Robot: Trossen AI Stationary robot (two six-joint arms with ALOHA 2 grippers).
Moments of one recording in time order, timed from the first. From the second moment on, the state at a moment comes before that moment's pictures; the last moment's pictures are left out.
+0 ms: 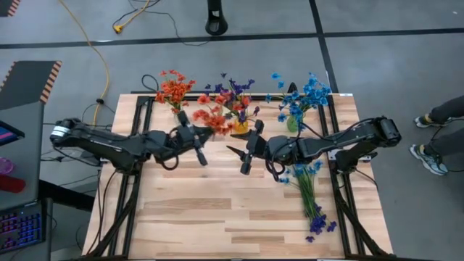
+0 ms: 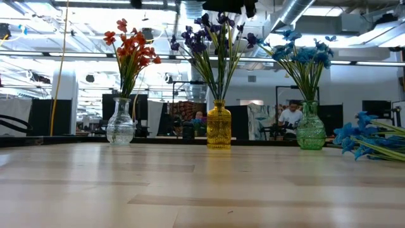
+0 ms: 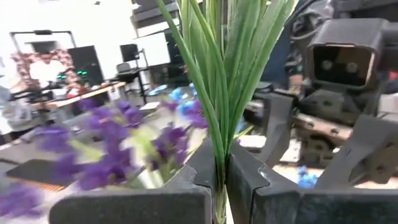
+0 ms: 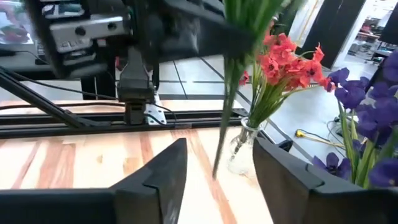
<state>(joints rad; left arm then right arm) -0.14 1.16 0.81 0.44 -0.62 0.20 0.16 1.48 1.08 0.26 0.52 -0.08</state>
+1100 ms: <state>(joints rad) -0.15 0.49 0.24 0.99 -0.97 0.66 0.13 1.48 1.08 0.20 0.52 -0.07</state>
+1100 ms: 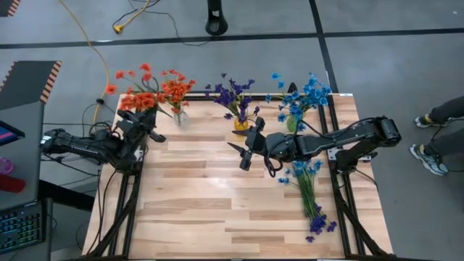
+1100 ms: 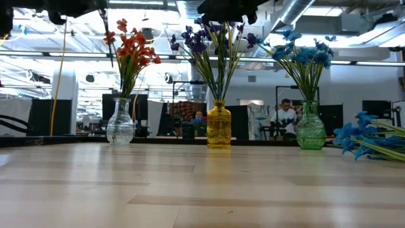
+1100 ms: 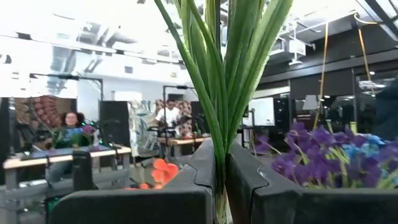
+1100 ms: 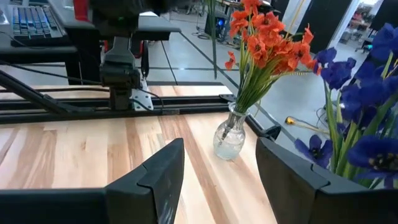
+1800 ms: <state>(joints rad) 0.10 0.31 0.16 1.02 -0.87 0.64 0.12 1.49 1.08 0.15 0.52 -0.03</state>
